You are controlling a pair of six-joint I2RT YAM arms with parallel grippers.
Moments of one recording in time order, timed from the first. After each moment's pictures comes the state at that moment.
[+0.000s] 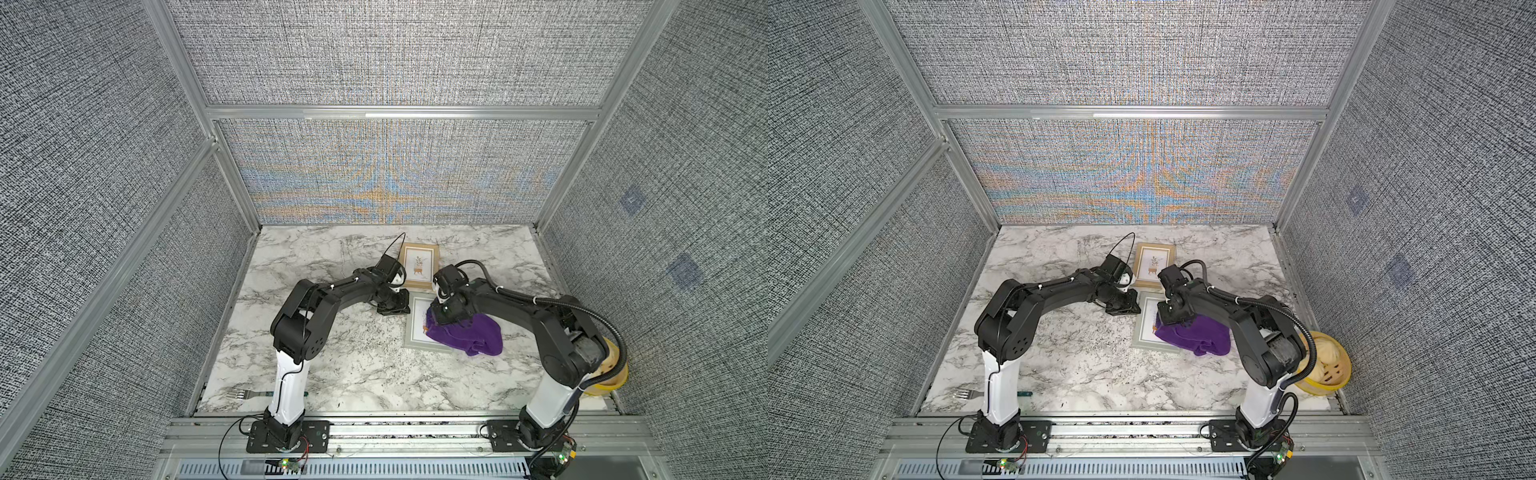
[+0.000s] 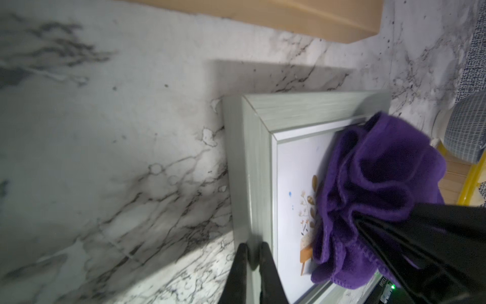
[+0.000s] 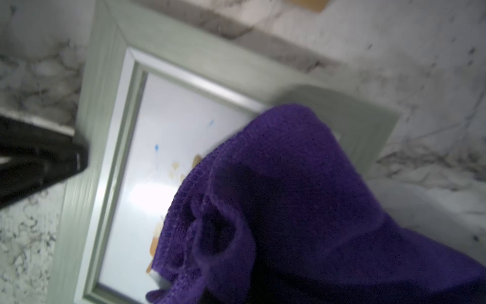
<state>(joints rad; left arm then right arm) -0.64 2.08 1.36 -0.48 0.45 -0.55 0.54 1.76 1.07 -0.59 -0.04 0.29</state>
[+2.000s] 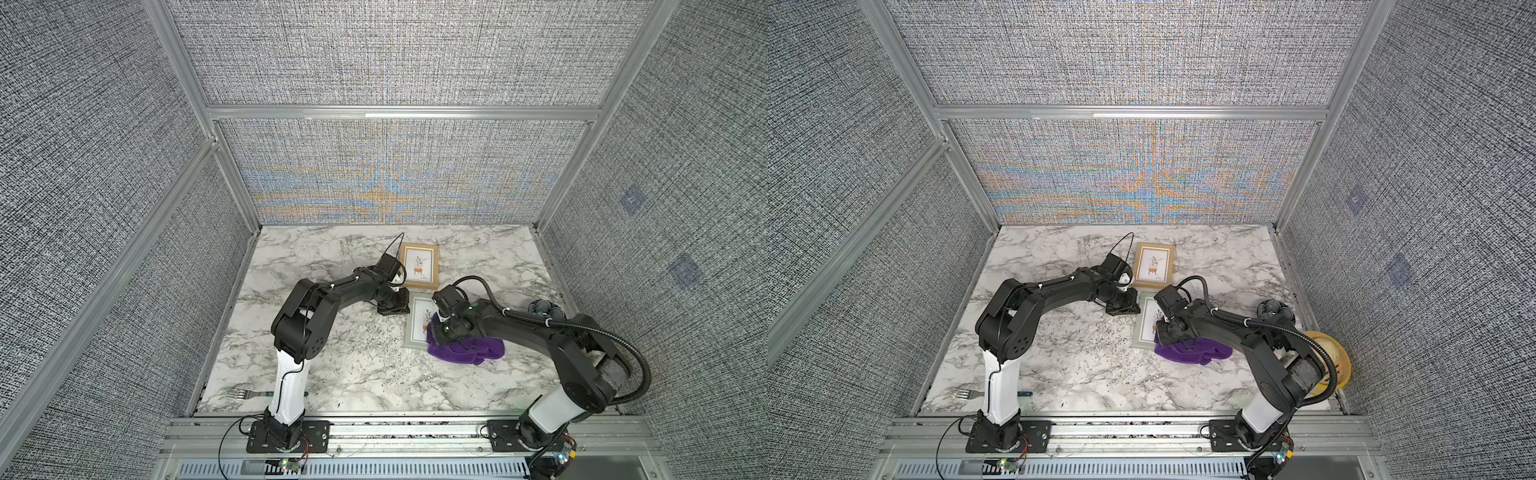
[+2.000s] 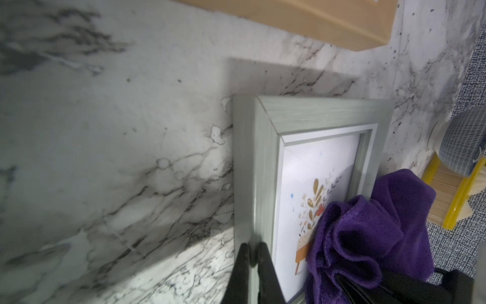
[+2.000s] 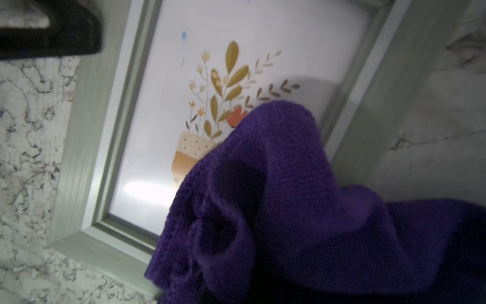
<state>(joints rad) -0.63 2.09 1.38 -0.51 0.45 -0.60 0.65 1.62 0.86 -0.52 -0.01 0.41</state>
